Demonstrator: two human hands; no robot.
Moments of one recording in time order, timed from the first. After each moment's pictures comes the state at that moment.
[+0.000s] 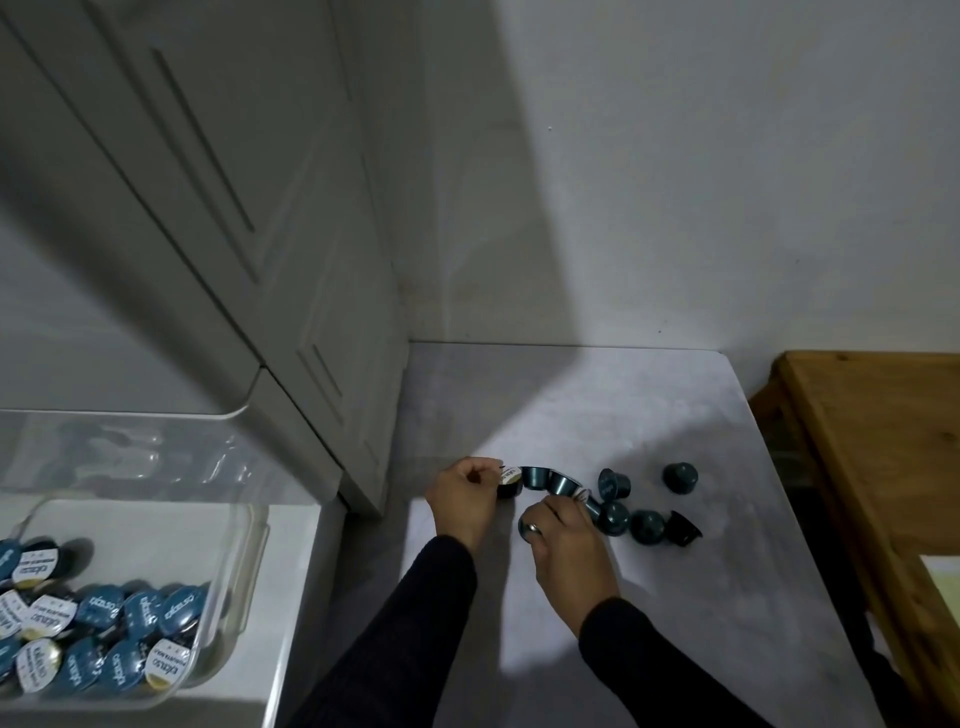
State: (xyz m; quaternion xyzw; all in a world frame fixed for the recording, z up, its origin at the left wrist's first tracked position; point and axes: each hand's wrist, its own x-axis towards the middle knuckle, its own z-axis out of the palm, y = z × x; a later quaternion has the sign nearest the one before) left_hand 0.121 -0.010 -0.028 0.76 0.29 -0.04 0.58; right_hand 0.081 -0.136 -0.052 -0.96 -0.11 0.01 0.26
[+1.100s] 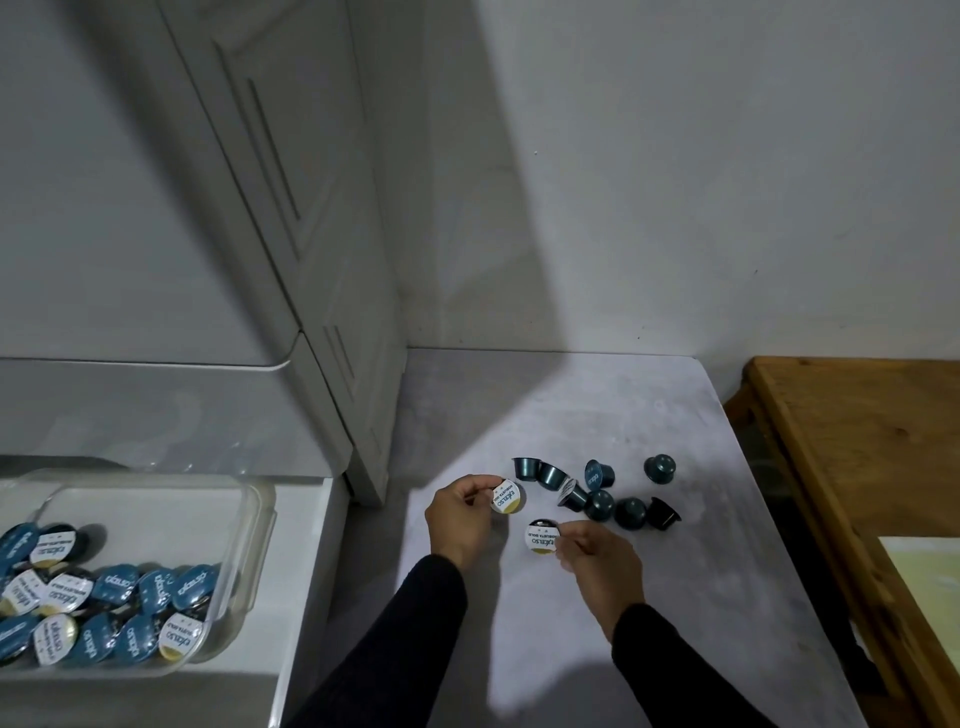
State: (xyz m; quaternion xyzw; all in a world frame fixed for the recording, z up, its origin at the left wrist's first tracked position) left_hand 0.078 -0.013 -0.024 0.73 0.27 -0.04 0.62; right_hand 0.046 -0.165 -0.028 -0.84 0.20 0.10 0.50
